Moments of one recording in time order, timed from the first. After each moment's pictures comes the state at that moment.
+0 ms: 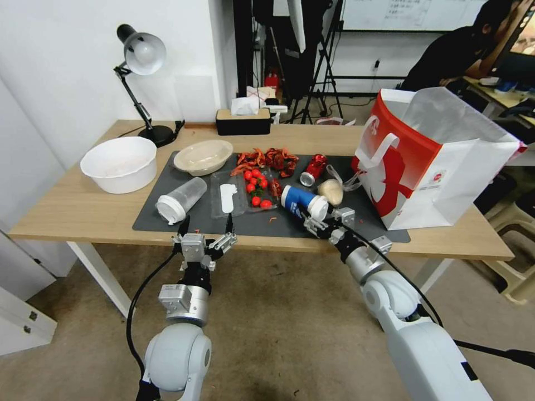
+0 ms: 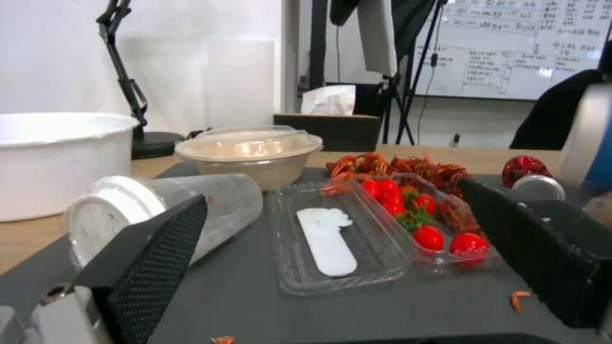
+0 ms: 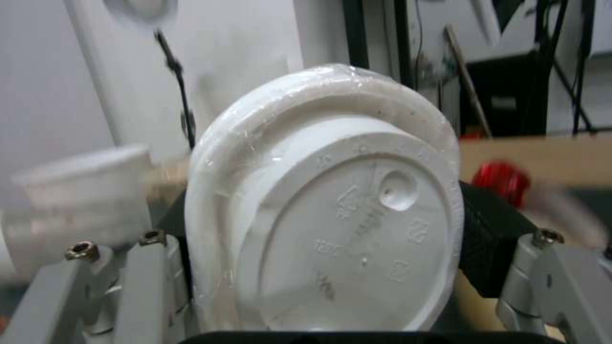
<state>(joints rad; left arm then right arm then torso) 1.51 -1.61 -0.40 -2.12 -0.02 0.02 -0.05 -1.14 1.23 0.38 1.88 0.52 -0.05 -0.23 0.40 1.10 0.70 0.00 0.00</state>
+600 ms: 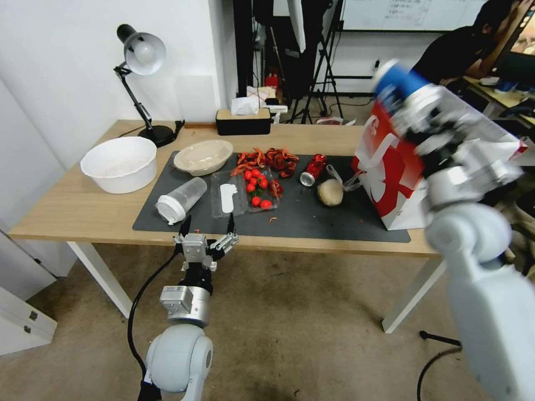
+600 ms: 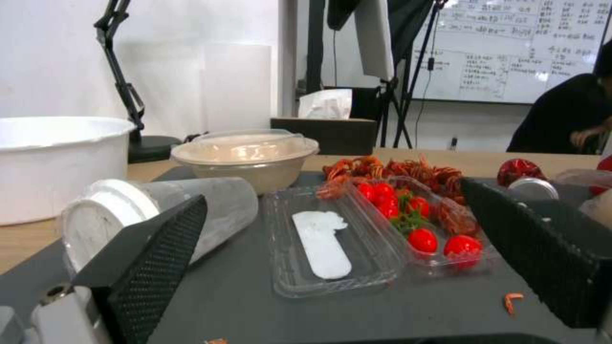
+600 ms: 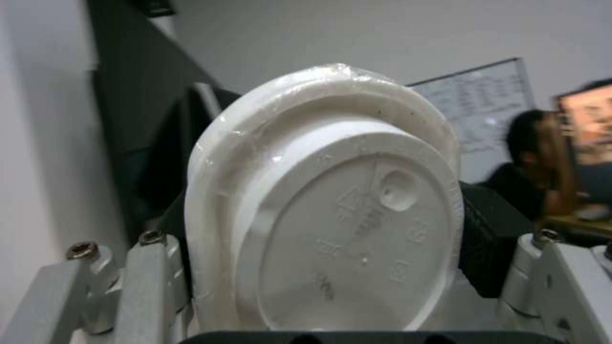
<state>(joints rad) 1.51 -1.61 -0.40 -2.11 -0.01 0.00 -0.05 -0.80 1.09 0.62 1.96 0.72 -0.18 0.28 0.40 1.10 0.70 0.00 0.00</state>
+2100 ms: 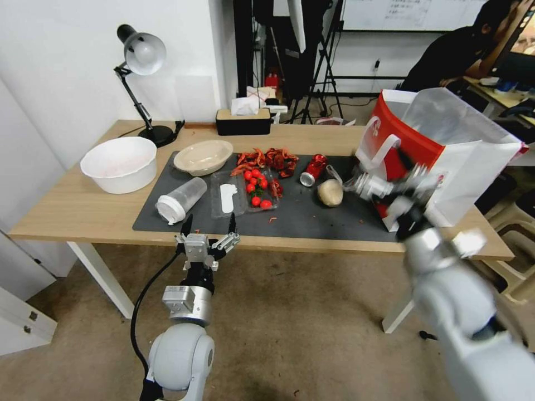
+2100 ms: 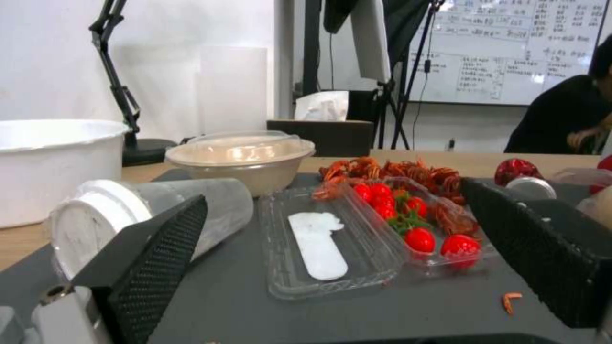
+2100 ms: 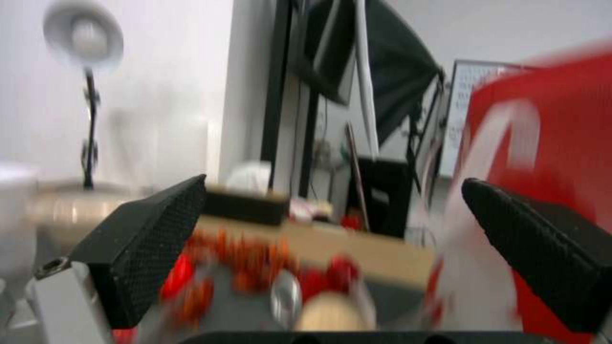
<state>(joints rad) 1.50 -1.61 -0.39 -2.09 -0.01 -0.03 -0.04 -1.44 1.15 0.43 2.12 0.20 0.18 0.08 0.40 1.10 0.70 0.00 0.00</state>
